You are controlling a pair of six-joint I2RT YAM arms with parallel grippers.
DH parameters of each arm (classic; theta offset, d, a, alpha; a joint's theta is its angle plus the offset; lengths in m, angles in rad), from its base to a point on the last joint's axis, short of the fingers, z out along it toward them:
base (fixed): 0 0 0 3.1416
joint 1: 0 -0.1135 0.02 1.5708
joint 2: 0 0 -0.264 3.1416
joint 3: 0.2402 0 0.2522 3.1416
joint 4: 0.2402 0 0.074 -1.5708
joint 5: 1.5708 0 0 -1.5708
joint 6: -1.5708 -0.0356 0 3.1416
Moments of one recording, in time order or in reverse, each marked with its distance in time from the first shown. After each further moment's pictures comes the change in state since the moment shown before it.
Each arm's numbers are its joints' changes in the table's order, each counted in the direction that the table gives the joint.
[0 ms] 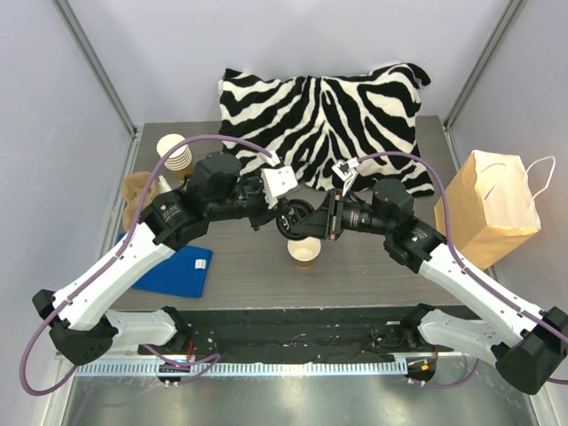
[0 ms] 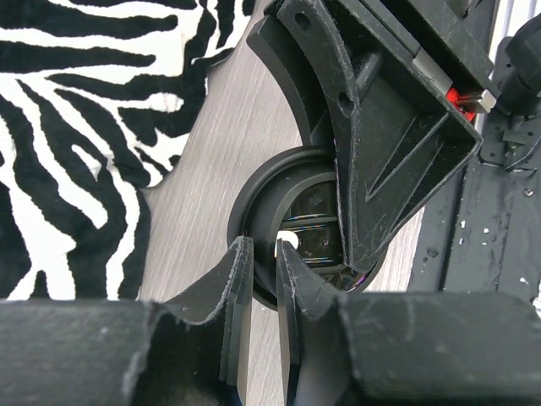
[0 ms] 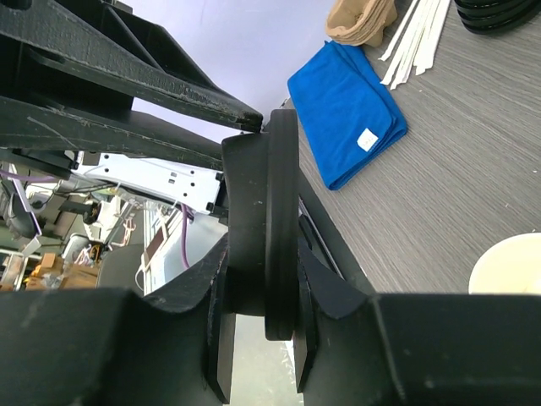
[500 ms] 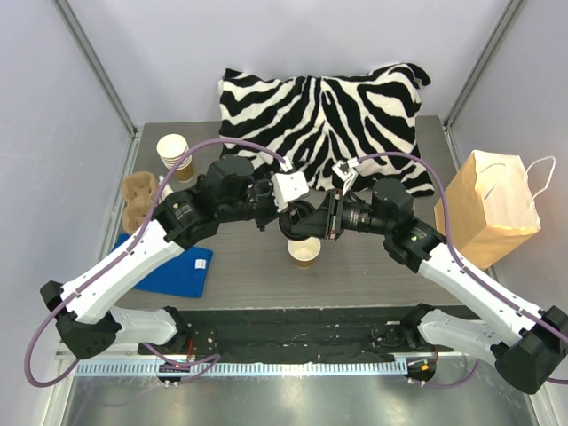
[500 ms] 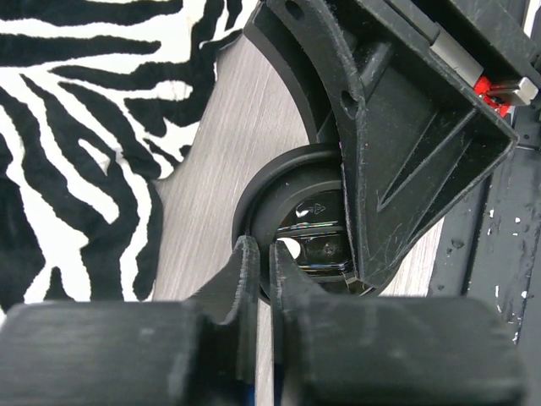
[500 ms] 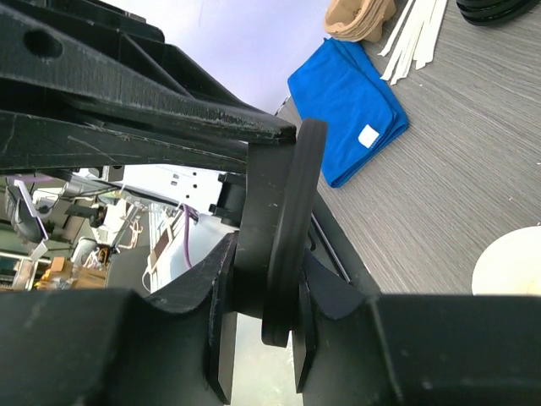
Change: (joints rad) left arm 0.044 0.040 0.000 0.002 -0.077 -0.050; right arm 0.004 0.004 -0.003 0.001 -0.002 -0.021
